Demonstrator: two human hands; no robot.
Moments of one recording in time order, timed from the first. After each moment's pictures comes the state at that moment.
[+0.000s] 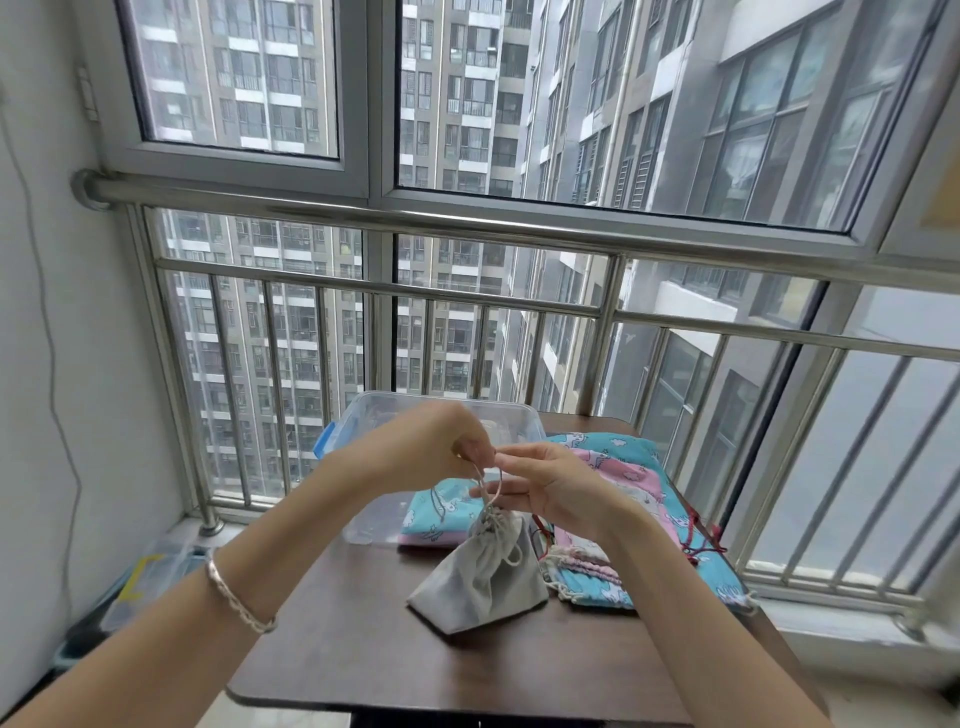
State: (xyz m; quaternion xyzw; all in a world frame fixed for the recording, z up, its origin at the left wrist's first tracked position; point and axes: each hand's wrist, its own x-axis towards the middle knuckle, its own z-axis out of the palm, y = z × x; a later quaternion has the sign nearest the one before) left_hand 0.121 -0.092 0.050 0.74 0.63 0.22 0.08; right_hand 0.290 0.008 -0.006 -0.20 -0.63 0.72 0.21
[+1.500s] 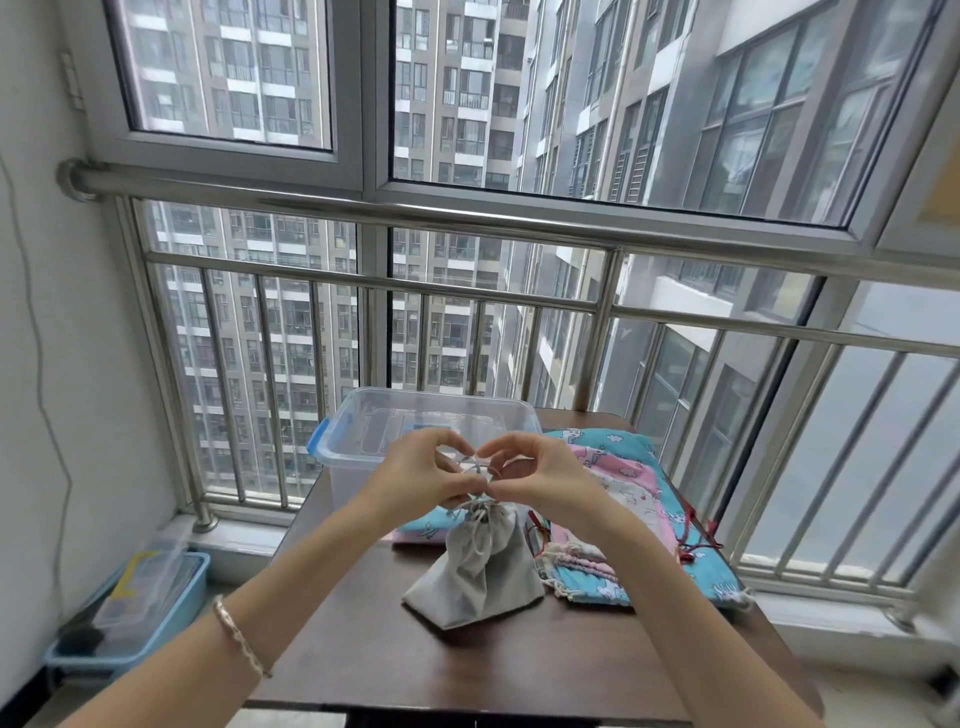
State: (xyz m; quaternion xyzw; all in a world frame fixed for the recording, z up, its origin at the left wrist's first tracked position) left_hand 0.131 -0.090 0.001 0.54 0.64 0.47 0.29; right_hand 0.289 -0.002 -0.005 -0.27 -0.78 0.48 0.29
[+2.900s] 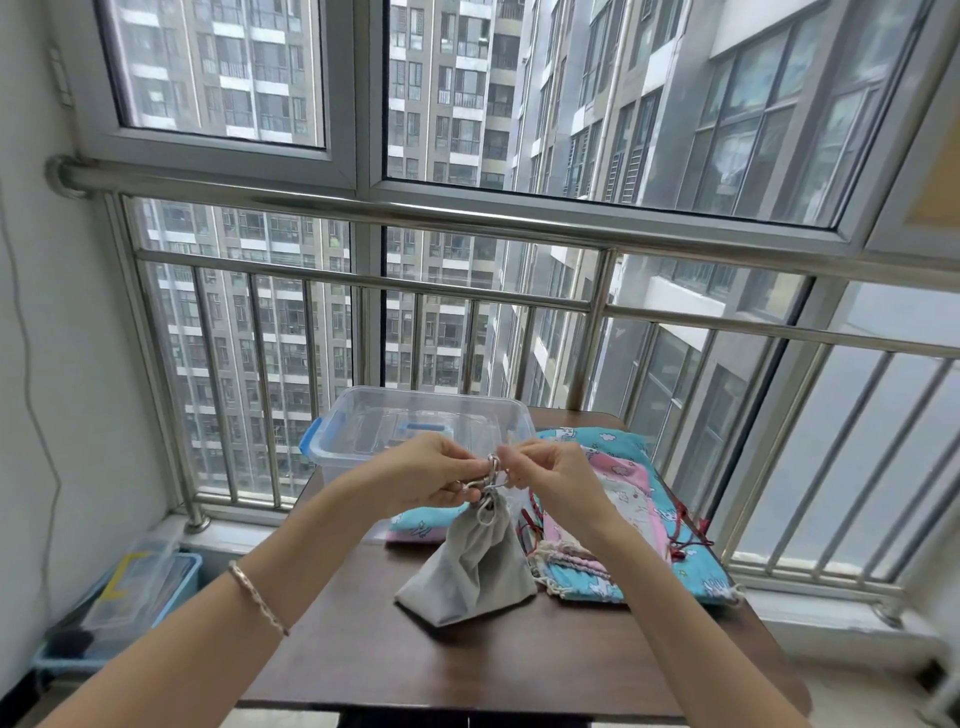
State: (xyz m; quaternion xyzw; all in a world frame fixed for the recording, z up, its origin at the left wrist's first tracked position) left_hand 0.129 -0.067 0.009 0.46 0.58 0.41 0.53; right_hand 0.302 -0.001 -0.015 -0.28 -0.77 0.41 0.39
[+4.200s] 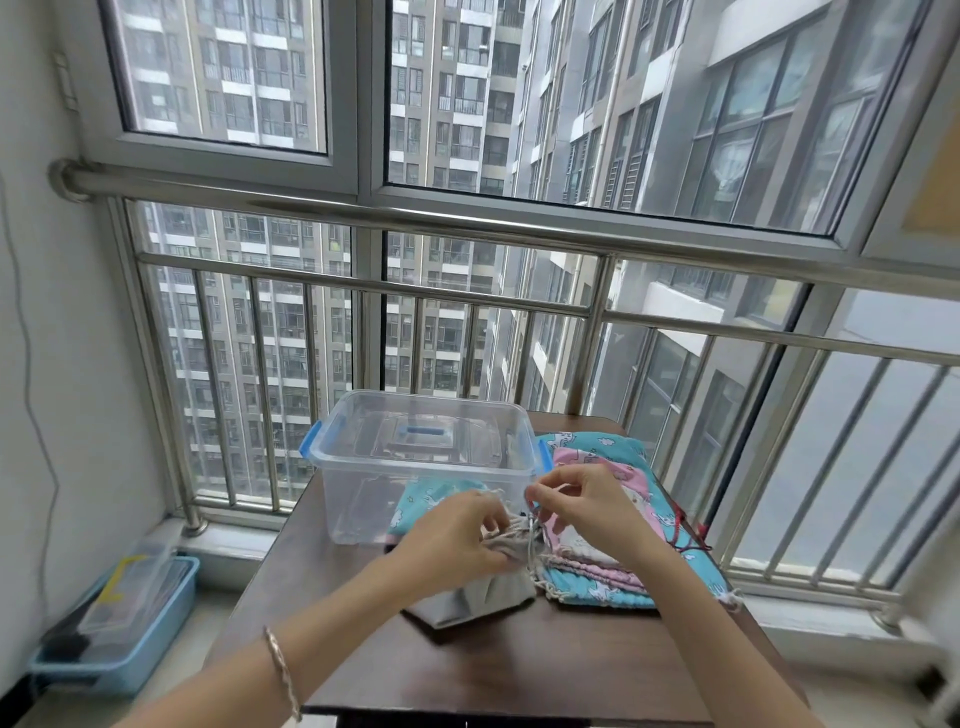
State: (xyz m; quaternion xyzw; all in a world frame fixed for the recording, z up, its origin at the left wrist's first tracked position) left_hand 0.165 -0.081 -0.048 0.70 0.65 0.28 0.13; right_hand 0.336 0.010 -0.027 -0.35 -0.78 0.41 0.32
